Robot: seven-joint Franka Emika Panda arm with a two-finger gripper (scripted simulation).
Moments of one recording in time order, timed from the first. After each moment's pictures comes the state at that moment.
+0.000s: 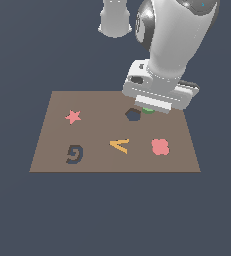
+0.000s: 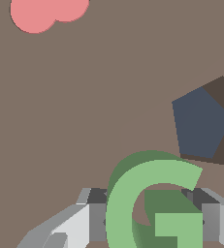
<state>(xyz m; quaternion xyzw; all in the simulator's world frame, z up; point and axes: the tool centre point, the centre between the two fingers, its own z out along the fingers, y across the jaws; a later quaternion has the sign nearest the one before) -0.072 0.123 0.032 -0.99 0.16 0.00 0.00</state>
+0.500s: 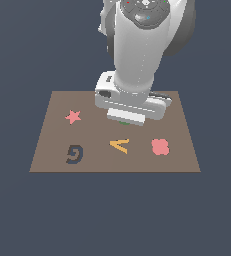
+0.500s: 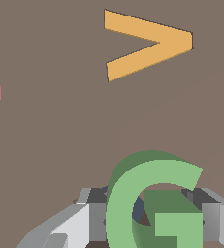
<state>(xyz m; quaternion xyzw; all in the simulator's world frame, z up) -0.028 0.042 0.034 -0.99 0.13 0.00 0.00</state>
